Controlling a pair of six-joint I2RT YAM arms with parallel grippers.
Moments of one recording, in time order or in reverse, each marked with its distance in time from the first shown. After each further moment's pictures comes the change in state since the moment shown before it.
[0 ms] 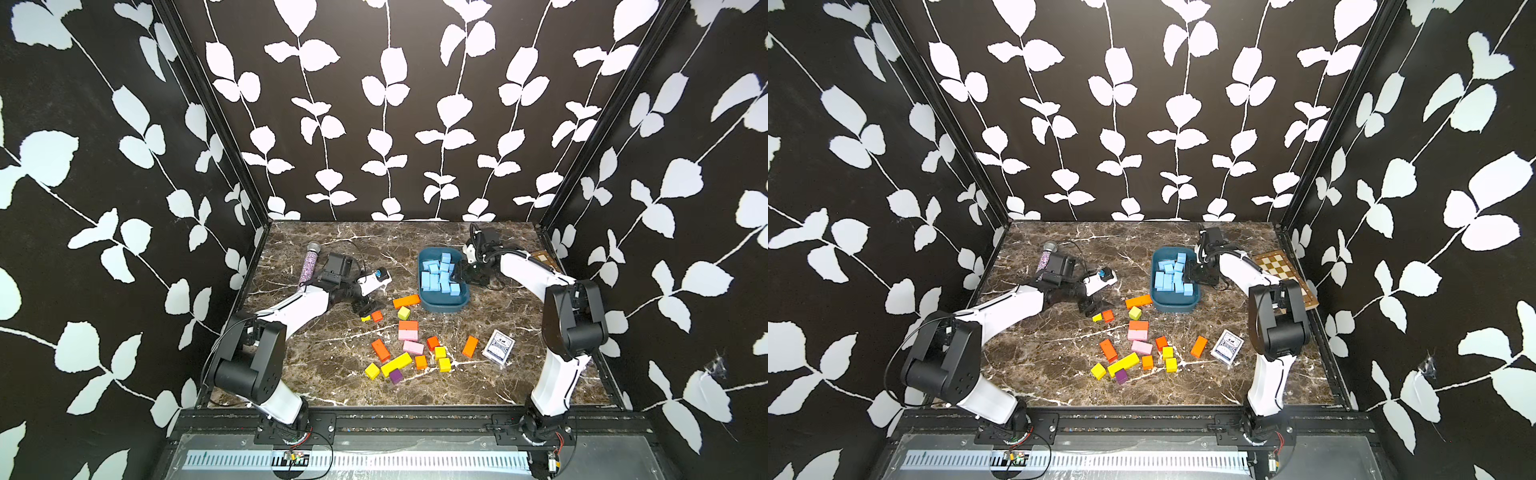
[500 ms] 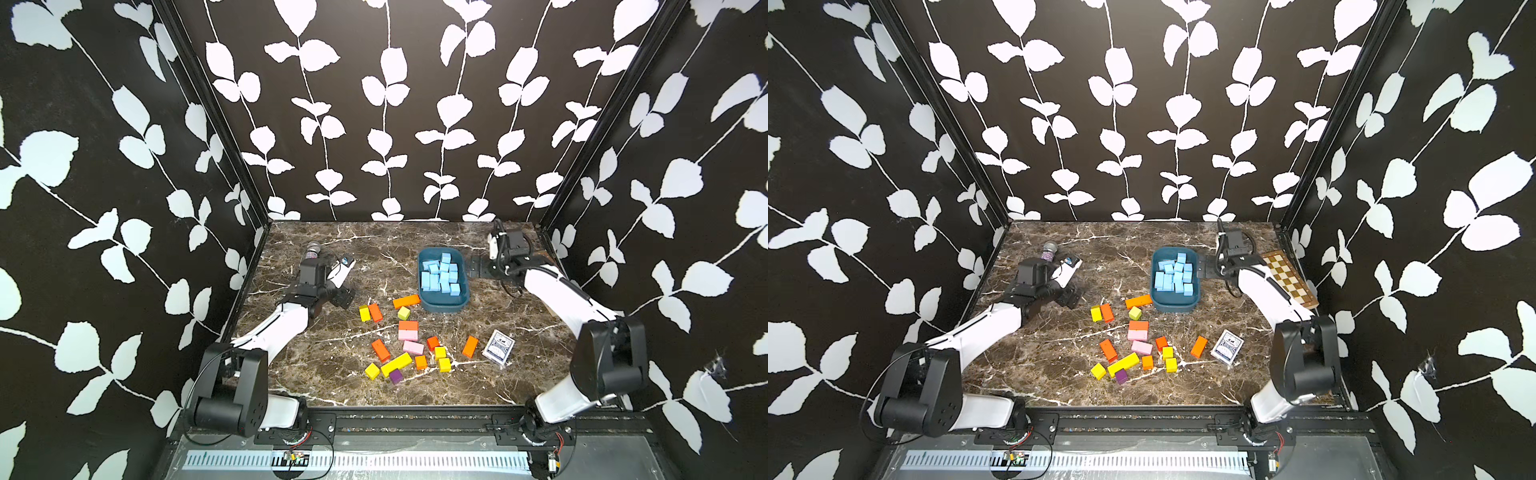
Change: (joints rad) left arm 0.137 -0.191 -0.201 0.255 -0.448 -0.319; right arm -0.059 -0.340 -0.266 0.195 0.303 -0.094
